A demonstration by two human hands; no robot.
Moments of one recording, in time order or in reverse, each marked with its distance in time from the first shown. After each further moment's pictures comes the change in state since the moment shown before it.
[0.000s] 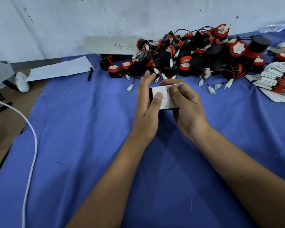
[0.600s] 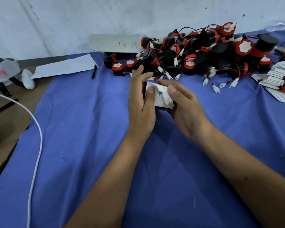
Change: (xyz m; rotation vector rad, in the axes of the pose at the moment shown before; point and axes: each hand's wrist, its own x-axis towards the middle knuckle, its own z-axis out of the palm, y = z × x) left_hand 0.008 -0.003 -0.016 0.177 0.203 0.150; right_hand -0.006 -0.002 0.008 0.065 -0.140 0.126
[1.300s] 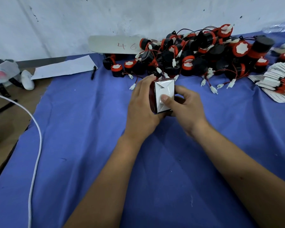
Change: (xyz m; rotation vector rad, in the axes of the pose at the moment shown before) left_hand -0.001 -0.017 -0.004 0.357 -0.165 0.132; right_hand 0.001 -0.001 -0.008 -0.384 0.183 -0.076
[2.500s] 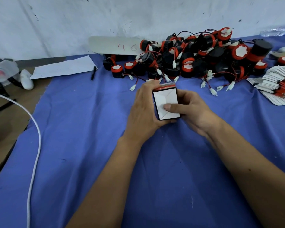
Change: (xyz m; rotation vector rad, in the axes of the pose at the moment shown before) left_hand -0.004 0.002 -0.003 -0.074 -0.052 0.086; right_hand 0.013 0.004 -0.024 0.219 -0.353 0.129
